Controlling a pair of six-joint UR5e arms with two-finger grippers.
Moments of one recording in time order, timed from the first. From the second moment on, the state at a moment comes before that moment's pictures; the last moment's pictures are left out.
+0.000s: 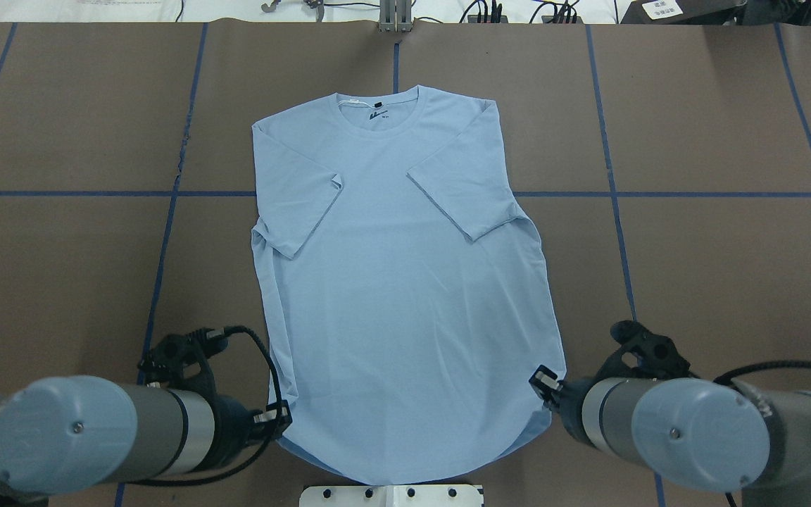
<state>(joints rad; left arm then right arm) -0.21 -1.80 -2.25 -1.72 -1.70 -1.82 0.21 -1.44 2.30 -1.58 1.58 2.13</state>
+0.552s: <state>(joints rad) -0.51 -1.90 -2.20 -1.71 -1.71 -1.75 0.56 -1.27 2.15 -1.59 1.72 1.78</state>
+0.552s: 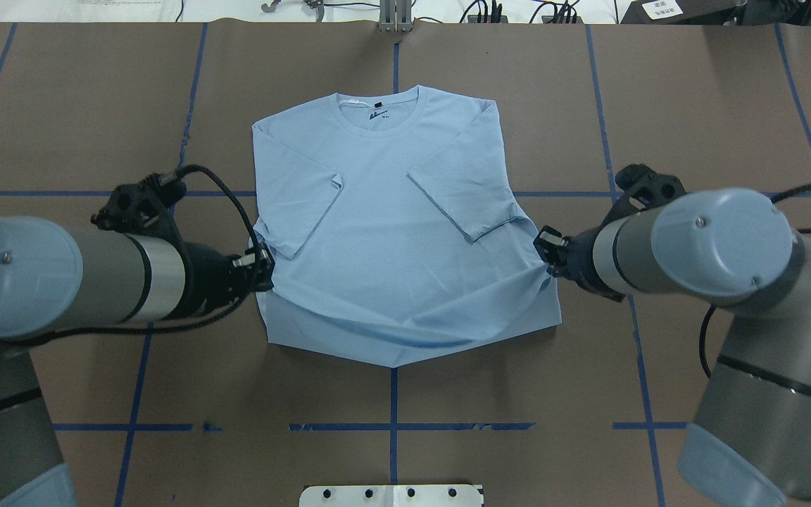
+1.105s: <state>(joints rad) -0.65 -1.95 -1.98 -1.74 -1.70 -1.58 0.75 -1.03 1.79 -1.57 1.78 1.57</state>
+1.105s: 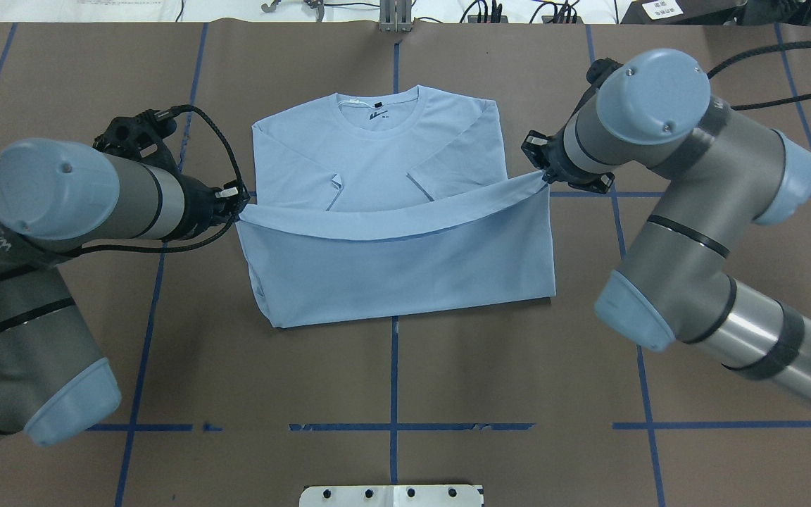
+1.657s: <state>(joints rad) -0.76 -2.07 -1.64 -1.96 -1.68 -1.49 0.83 -0.76 1.30 -1.42 1.80 1.47</state>
